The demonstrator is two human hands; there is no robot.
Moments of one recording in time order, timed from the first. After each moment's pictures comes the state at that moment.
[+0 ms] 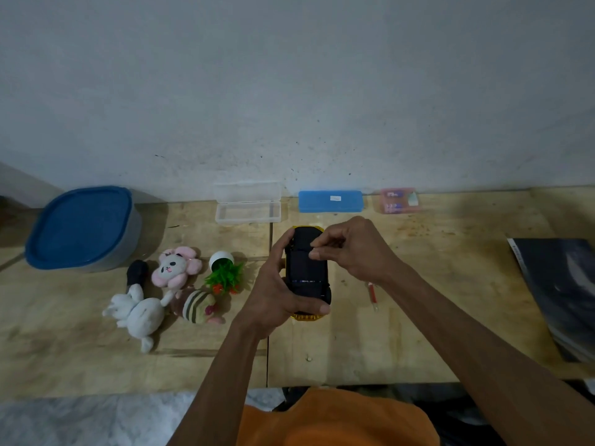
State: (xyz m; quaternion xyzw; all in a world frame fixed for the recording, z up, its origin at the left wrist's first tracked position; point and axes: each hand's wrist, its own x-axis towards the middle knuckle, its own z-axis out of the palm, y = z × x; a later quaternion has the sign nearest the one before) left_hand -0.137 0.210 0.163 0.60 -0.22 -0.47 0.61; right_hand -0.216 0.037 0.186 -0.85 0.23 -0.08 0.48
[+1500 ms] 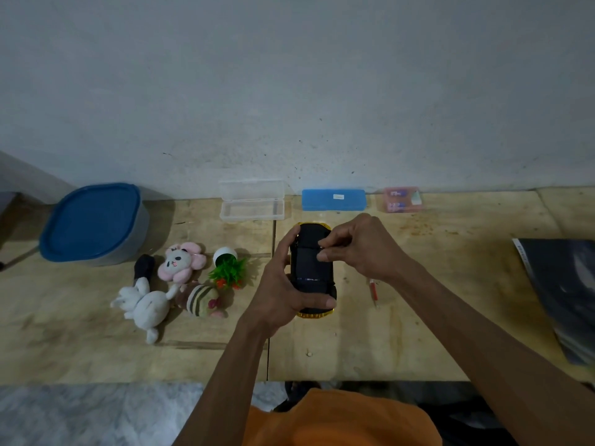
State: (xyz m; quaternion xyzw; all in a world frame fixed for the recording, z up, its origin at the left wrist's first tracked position) left_hand -0.153 0.211 0.168 0.62 -0.22 -0.44 0.61; right_hand -0.230 0.033 0.195 -0.84 0.24 -0.05 0.49
